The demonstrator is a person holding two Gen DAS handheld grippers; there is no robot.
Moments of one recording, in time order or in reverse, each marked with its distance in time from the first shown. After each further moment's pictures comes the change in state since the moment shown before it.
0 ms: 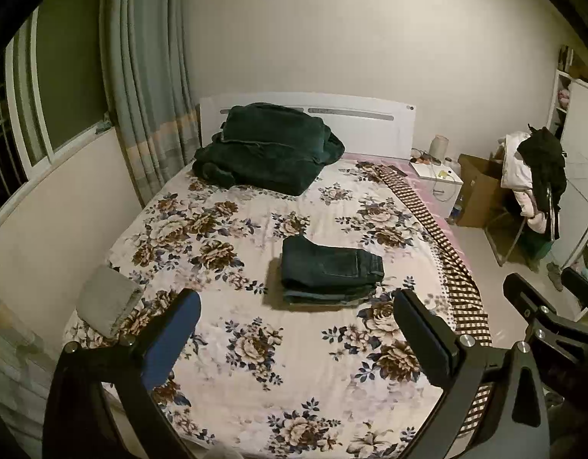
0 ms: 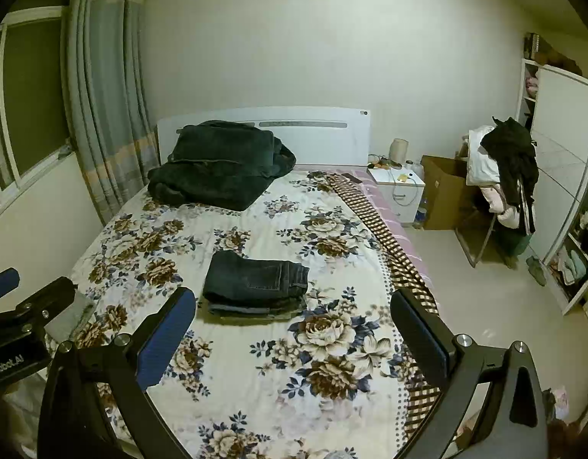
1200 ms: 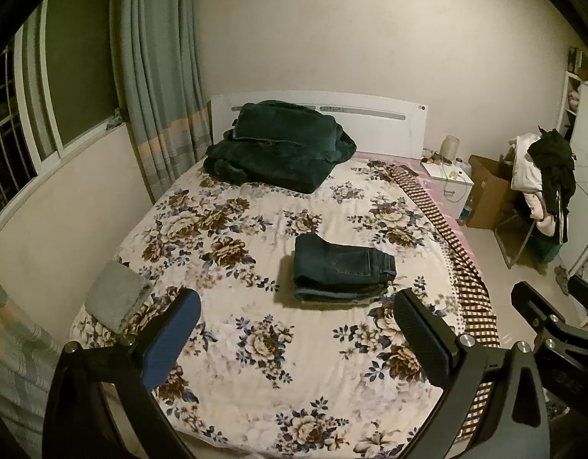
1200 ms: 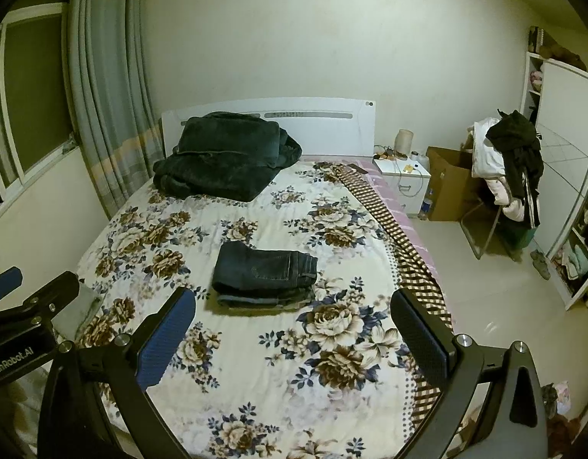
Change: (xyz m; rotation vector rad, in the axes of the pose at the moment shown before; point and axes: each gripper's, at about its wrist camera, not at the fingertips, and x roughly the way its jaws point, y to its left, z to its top) left arm -0.005 0.006 -0.004 -0.016 0.009 0.042; right arm 0.003 0.016 -0.012 -0.003 0.036 0.019
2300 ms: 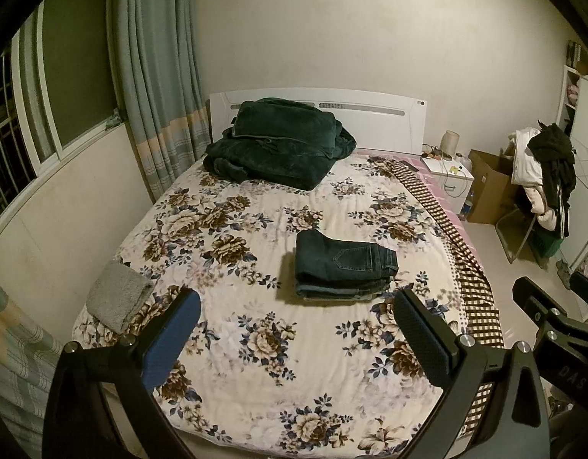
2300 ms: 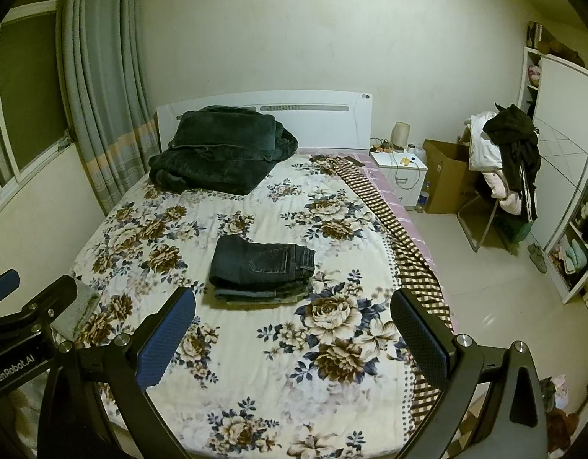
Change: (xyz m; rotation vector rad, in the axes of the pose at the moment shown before) left arm 0.002 -0.001 0.000 0.002 0.006 0.001; right arm 0.009 -0.009 0.001 0.008 0.018 -0.008
